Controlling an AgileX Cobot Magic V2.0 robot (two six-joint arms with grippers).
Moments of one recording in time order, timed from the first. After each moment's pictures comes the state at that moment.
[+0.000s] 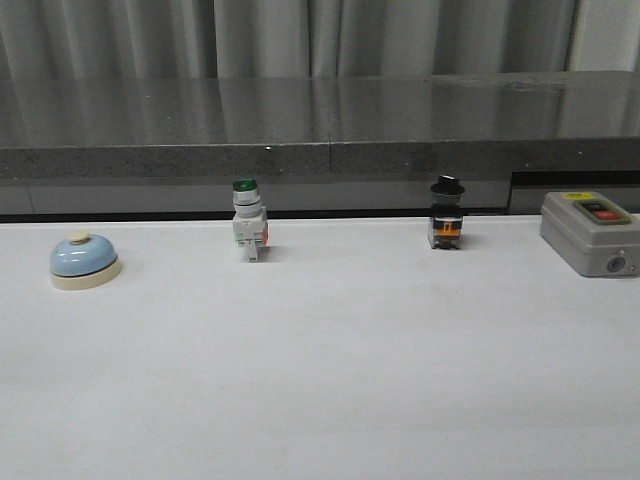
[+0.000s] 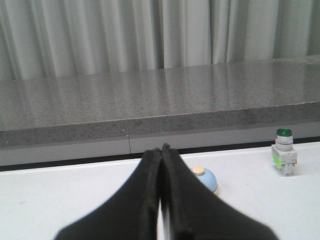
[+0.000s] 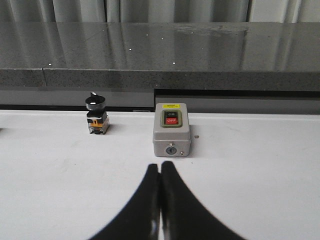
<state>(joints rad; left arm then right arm) -0.06 0.00 0.00 0.01 0.03 0.02 0.04 -0.01 0.03 0.04 0.12 -0.03</state>
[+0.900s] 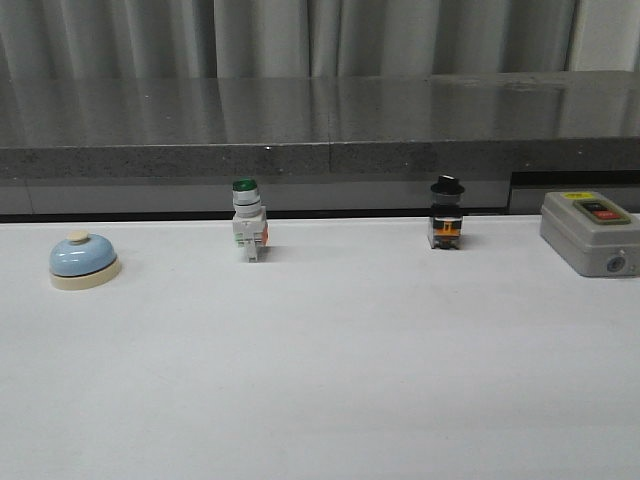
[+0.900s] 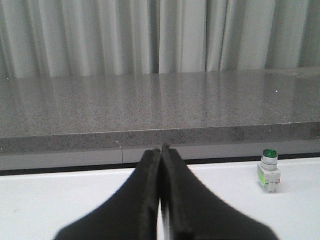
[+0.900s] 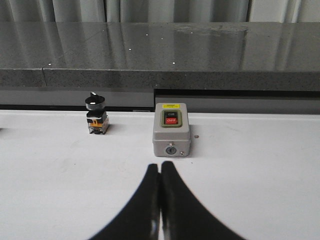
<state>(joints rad) -0.06 0.09 -0.24 -0.05 0.23 0.02 0.04 -0.01 0.03 0.04 0.12 -0.03</state>
